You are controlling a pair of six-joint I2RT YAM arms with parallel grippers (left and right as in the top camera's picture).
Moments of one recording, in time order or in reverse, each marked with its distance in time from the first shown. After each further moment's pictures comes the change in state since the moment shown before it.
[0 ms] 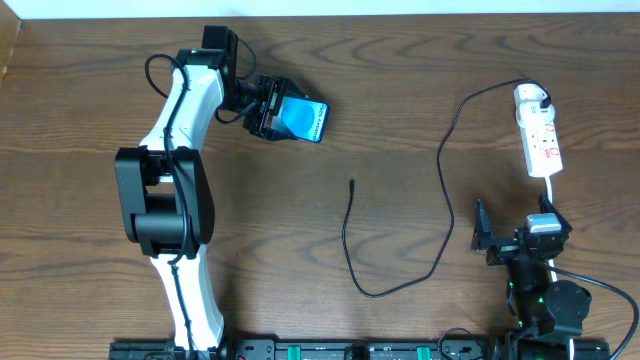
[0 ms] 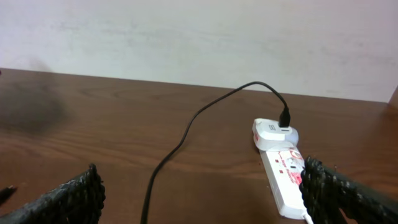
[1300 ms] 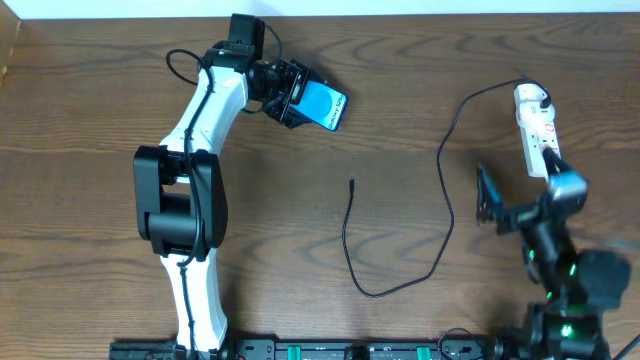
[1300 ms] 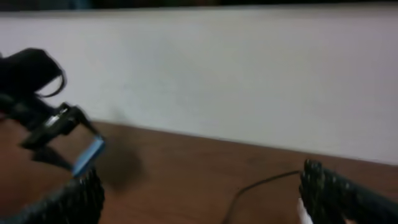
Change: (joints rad) left arm -0.095 0.000 0.000 0.243 -0.106 -0.018; right arm 0.000 0.508 0.348 0.256 -0.220 0.106
